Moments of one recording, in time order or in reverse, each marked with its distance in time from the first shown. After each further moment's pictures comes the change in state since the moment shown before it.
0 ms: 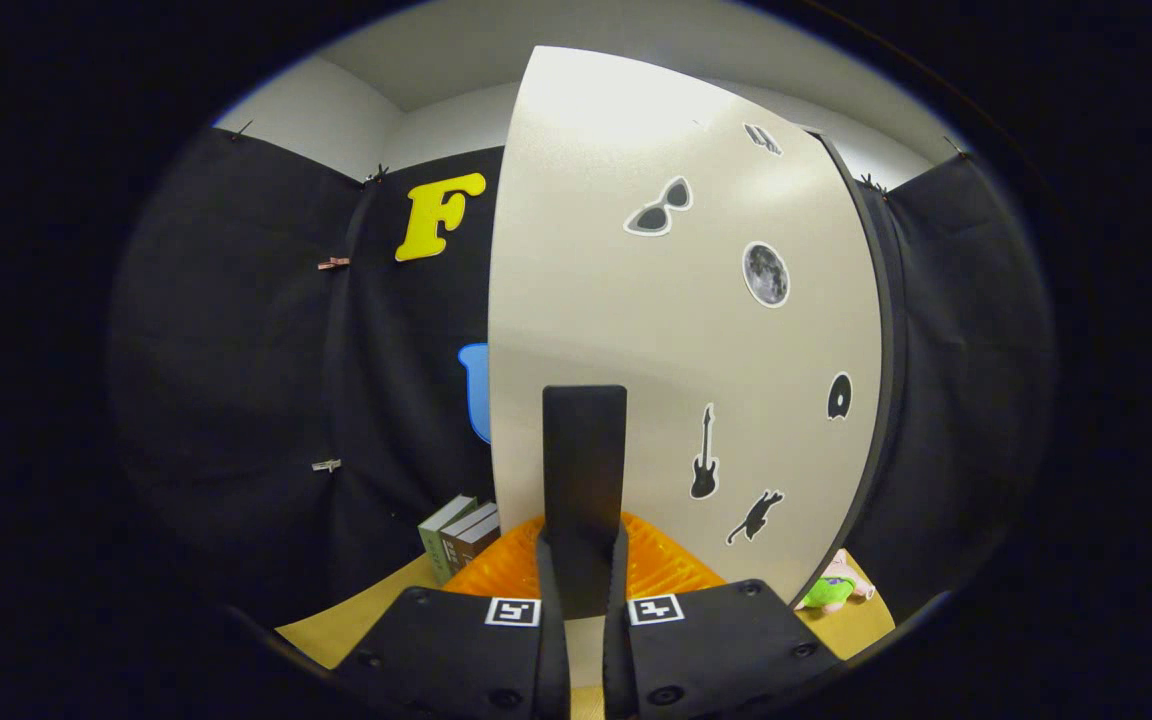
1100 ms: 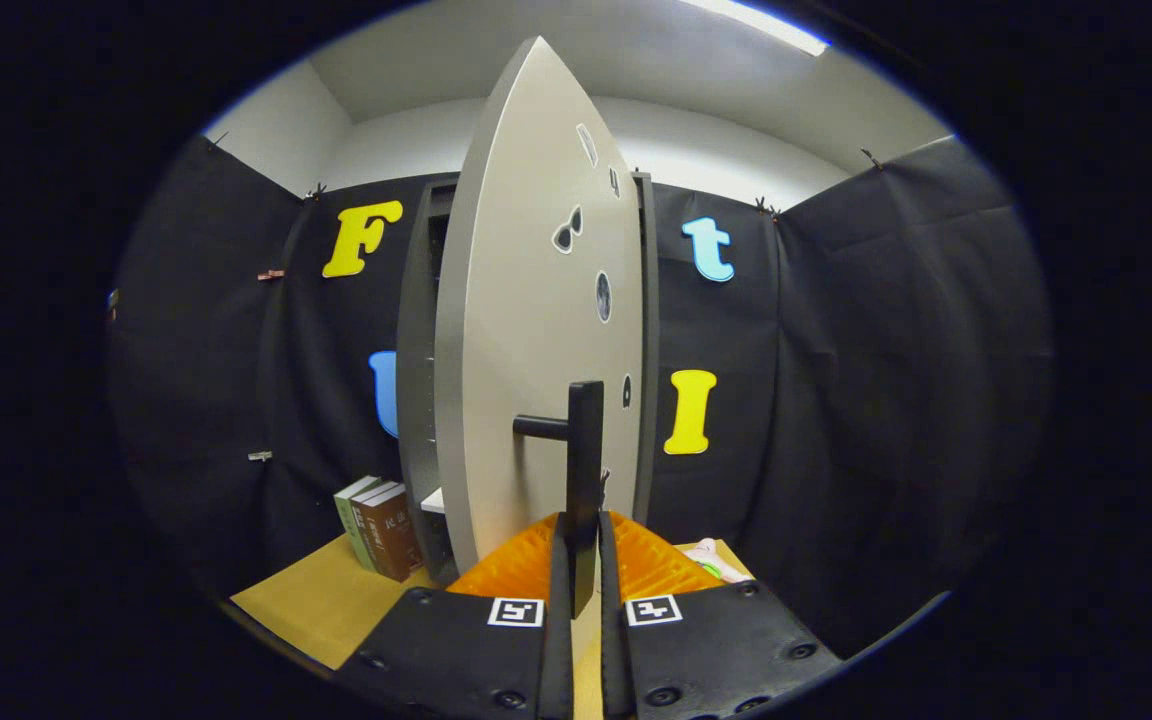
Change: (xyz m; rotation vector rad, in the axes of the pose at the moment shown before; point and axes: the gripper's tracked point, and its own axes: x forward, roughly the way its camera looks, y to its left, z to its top) arm -0.109 -0.116 0.007 -0.030 -0.060 -0.259
